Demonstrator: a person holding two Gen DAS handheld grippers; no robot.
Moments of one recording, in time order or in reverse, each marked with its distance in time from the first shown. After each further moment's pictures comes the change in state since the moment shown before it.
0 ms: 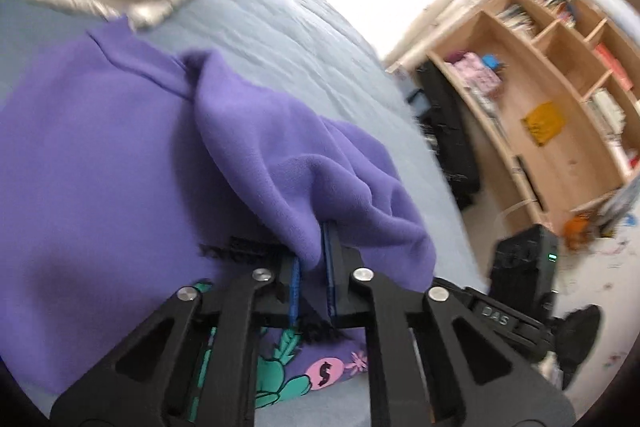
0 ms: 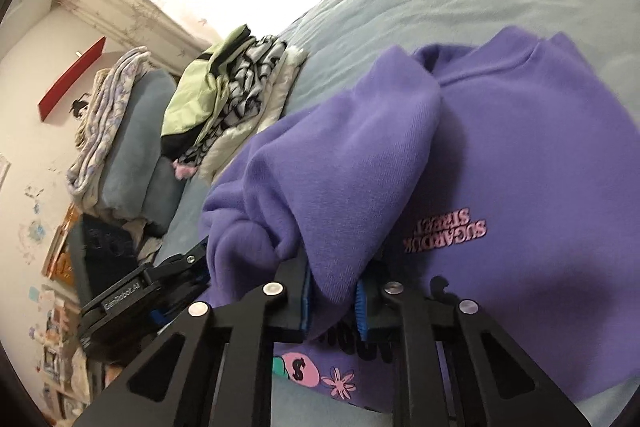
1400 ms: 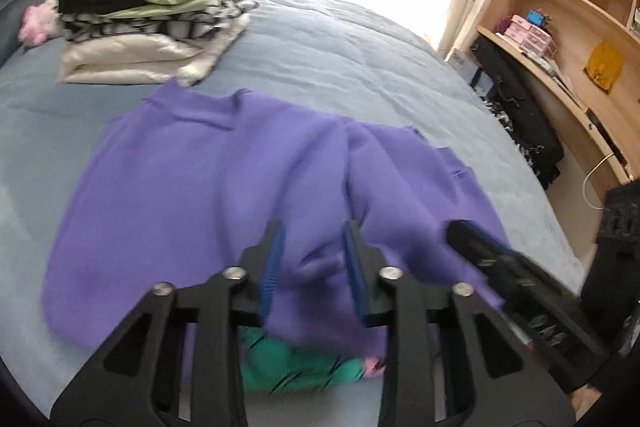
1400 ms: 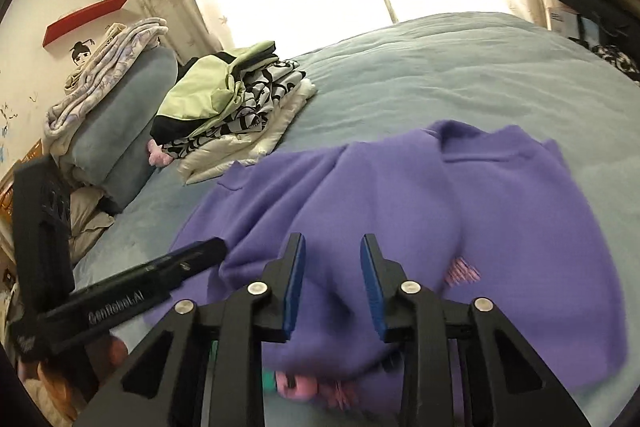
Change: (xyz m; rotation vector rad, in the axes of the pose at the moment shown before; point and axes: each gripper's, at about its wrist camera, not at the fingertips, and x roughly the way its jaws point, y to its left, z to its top) left arm -0.034 -0.050 -0.026 0.203 -0.059 0.281; right arm -0.008 0.067 -0.012 -0.296 -0.139 -0.146
